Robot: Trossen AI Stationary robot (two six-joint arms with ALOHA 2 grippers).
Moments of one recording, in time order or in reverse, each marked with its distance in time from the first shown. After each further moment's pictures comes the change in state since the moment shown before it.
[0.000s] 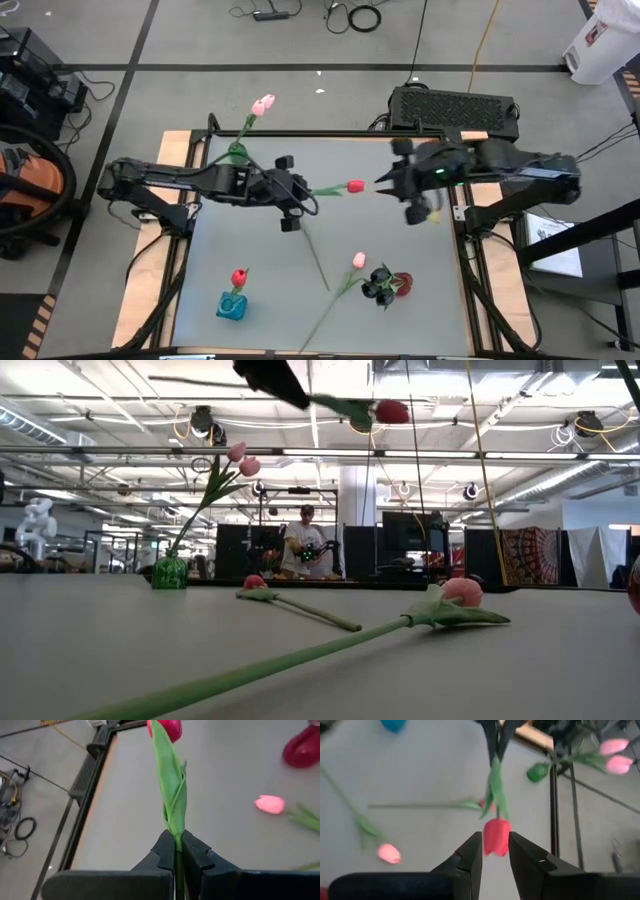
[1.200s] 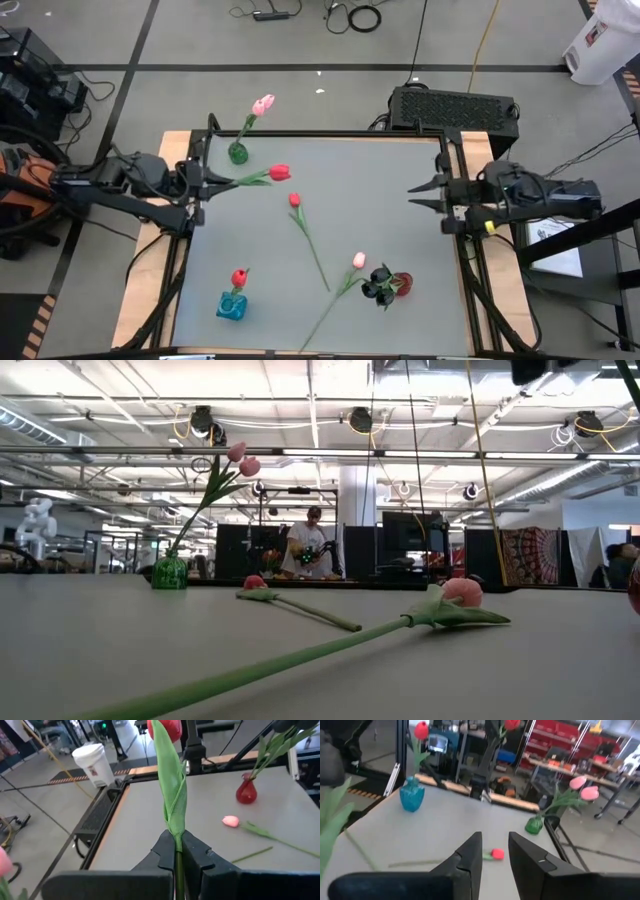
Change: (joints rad) left arm -0.097 -0.791 -0.308 -0.121 0.015 -0.001; right arm 0.000 -0.764 -0.837 0.627 -0.108 0.129
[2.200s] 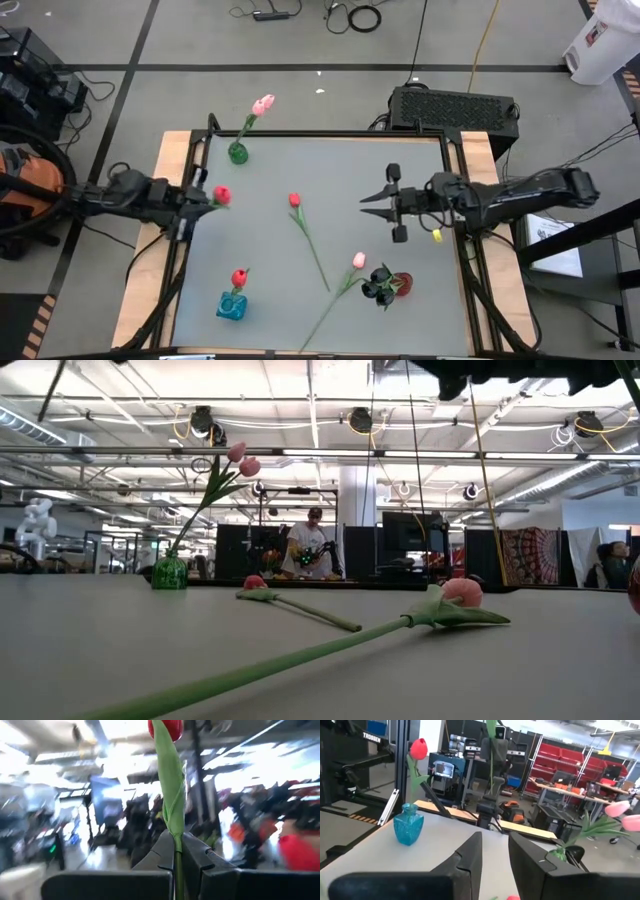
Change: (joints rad) left arm 0.000 -0.480 -0.643 0.847 0.378 0.028; right arm 0.000 0.482 -0.114 0.741 -0.058 0.024
